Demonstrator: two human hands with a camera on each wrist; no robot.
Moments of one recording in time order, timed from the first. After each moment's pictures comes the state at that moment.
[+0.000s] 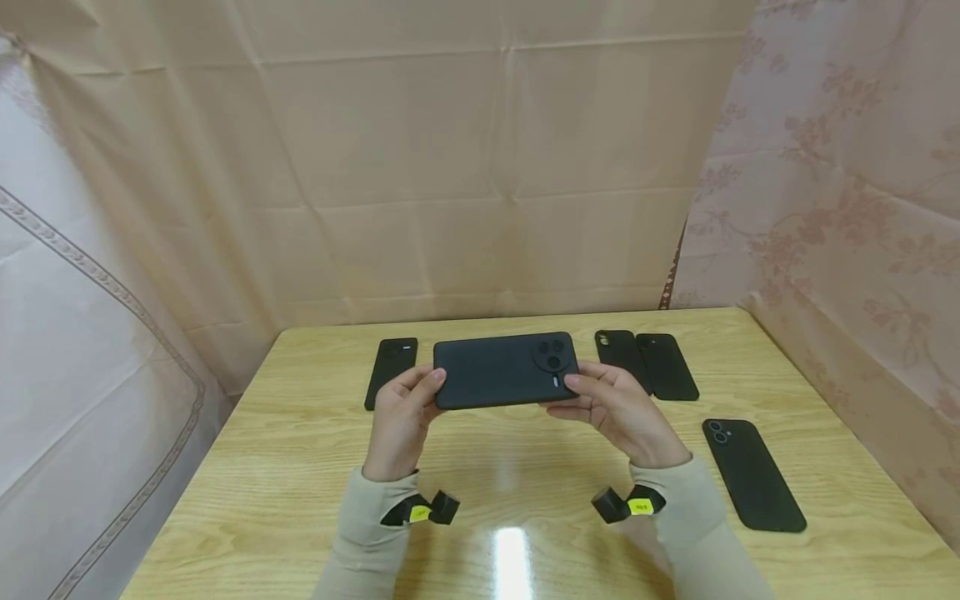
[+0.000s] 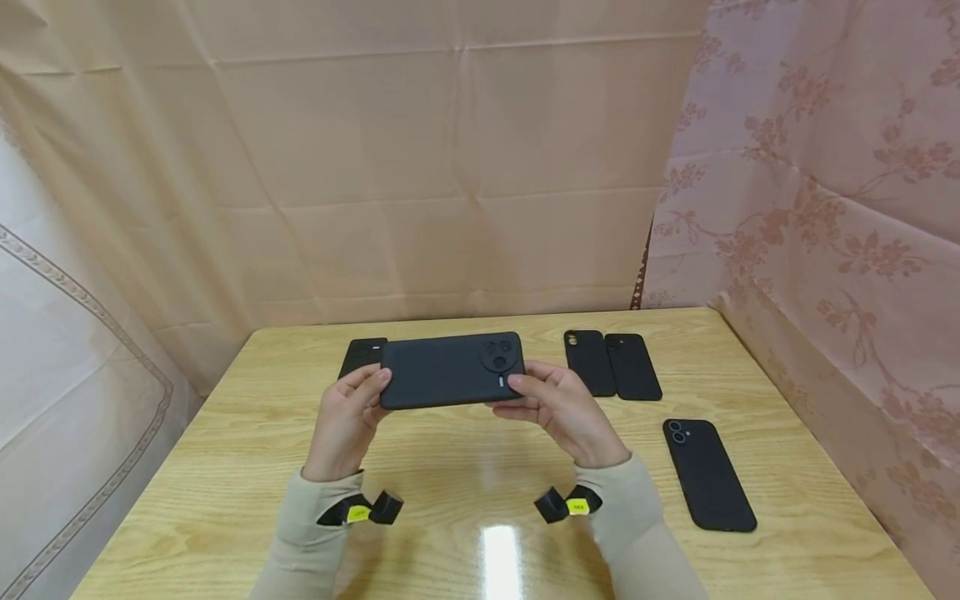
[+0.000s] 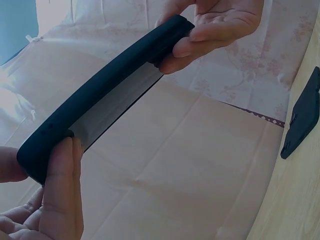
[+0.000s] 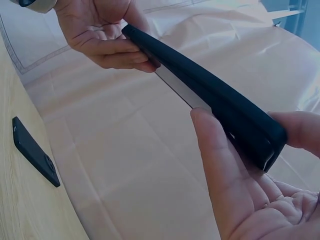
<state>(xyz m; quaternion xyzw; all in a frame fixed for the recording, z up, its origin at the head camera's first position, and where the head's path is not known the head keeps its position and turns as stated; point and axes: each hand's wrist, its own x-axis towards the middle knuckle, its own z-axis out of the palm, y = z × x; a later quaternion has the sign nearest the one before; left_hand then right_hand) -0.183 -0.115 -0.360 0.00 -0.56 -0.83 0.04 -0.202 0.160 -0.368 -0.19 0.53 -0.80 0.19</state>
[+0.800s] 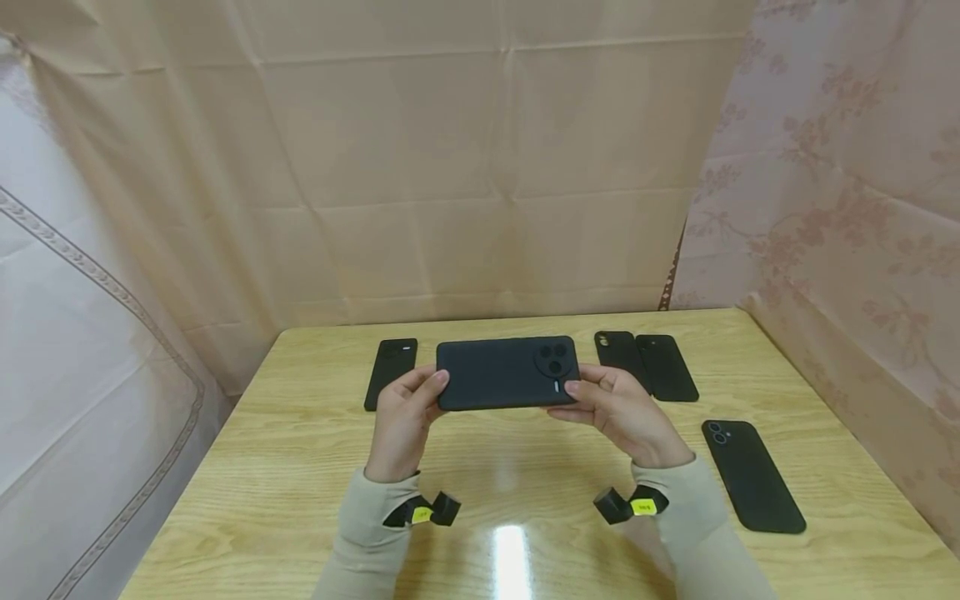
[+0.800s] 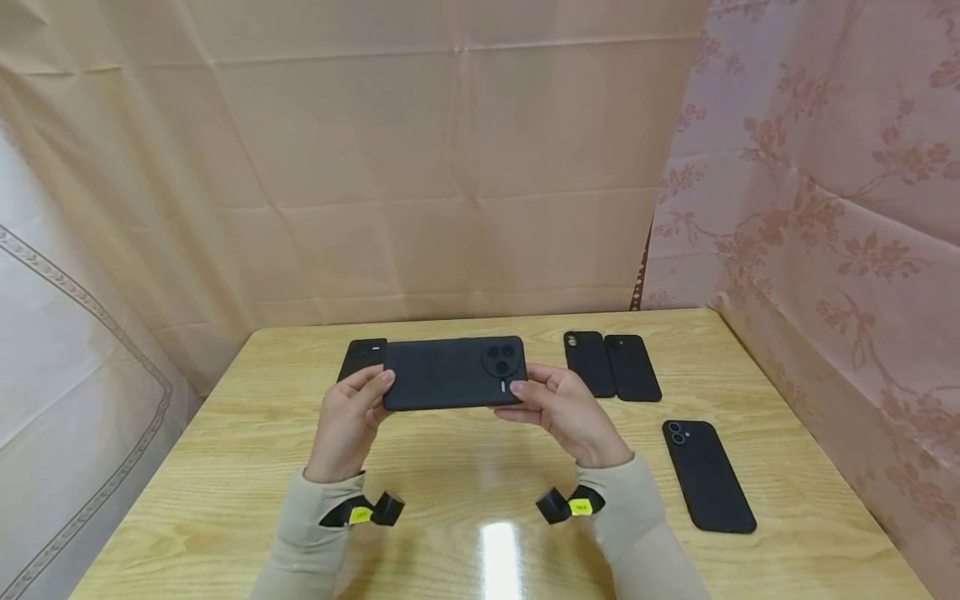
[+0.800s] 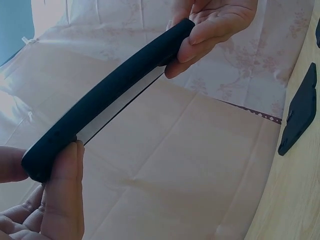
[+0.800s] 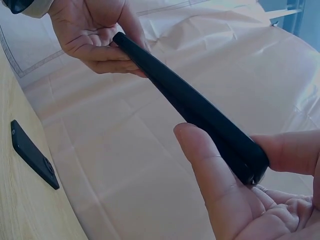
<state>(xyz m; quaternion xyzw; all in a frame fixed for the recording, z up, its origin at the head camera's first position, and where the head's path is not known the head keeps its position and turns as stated) -0.185 -0.113 -0.363 0.00 -0.57 -0.82 0.04 -0.203 0.165 -0.369 -0.19 0.57 -0.78 0.20</state>
